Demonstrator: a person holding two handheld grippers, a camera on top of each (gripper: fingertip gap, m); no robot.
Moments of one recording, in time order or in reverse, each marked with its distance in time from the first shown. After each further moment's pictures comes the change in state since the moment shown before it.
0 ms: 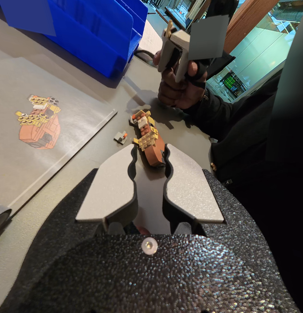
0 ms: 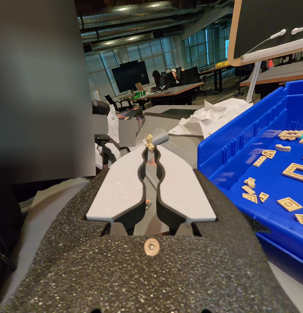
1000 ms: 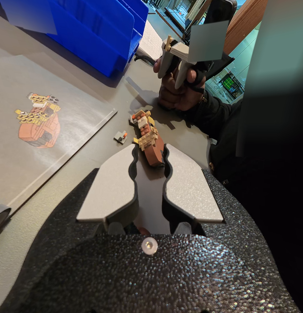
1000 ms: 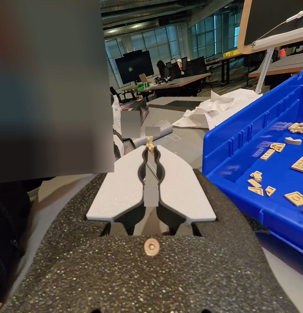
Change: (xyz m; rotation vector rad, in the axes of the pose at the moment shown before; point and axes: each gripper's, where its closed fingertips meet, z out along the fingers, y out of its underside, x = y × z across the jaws) left arm 0.000 0.000 0.000 0.000 0.005 -0.013; right arm -0.004 0.012 -0.003 -0.050 -0.026 0.000
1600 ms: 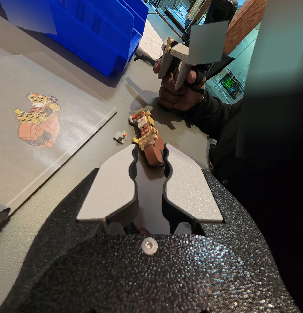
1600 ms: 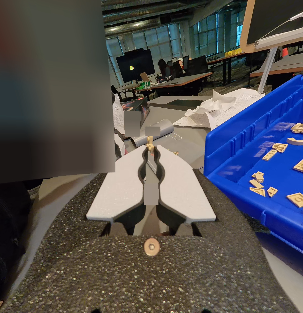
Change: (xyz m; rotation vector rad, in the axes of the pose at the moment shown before) left arm 0.000 0.001 0.000 -0.001 0.001 0.000; right arm -0.002 0.001 0.001 -0.007 -0.007 -0.006
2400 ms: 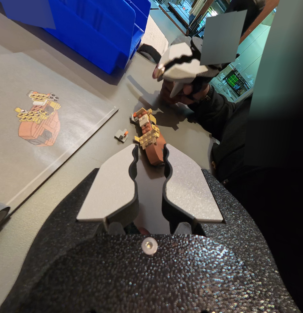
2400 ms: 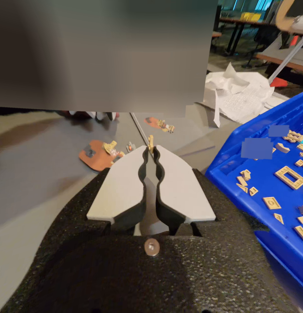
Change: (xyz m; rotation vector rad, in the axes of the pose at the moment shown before) left arm -0.001 0.002 0.001 -0.013 -0.018 0.006; right arm -0.005 0.035 0.008 -0.290 0.036 -0.301
